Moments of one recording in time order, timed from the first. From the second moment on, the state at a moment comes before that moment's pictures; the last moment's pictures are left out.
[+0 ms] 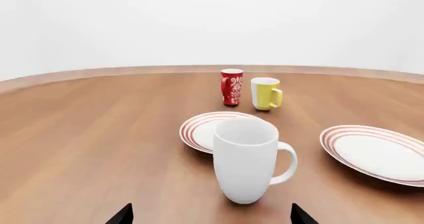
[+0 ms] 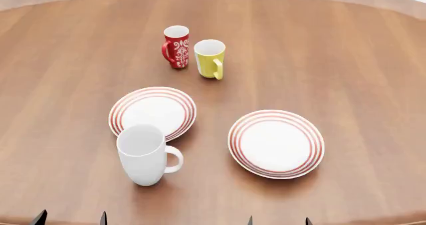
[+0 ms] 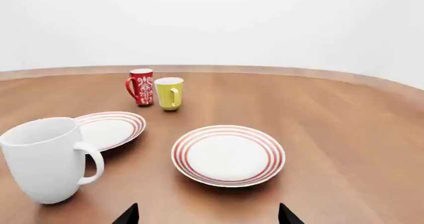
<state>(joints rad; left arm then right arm) 0.00 0.00 0.00 0.00 0.00 0.00 0.00 0.00 0.00 0.00 0.00 0.00 0.00 0.00</state>
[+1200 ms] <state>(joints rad) 0.06 -0.12 0.07 0.09 -0.08 0.00 -0.11 -0.07 0.12 -0.14 -0.09 -0.03 -0.03 0.14</state>
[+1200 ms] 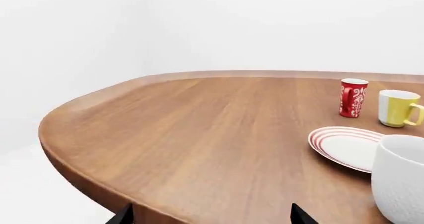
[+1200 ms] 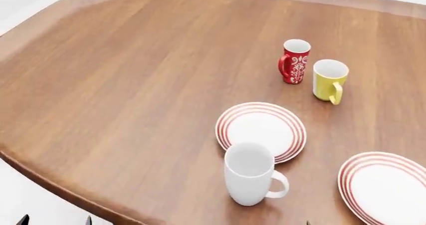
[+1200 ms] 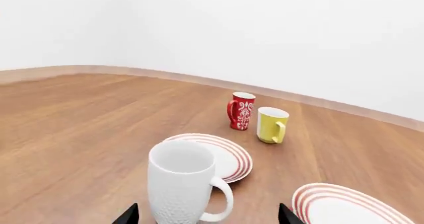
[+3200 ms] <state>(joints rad) 0.13 -0.25 0.04 0.39 -0.26 -0.09 -0.18 -0.18 0.19 -0.03 -0.23 0.29 -0.17 0.16</state>
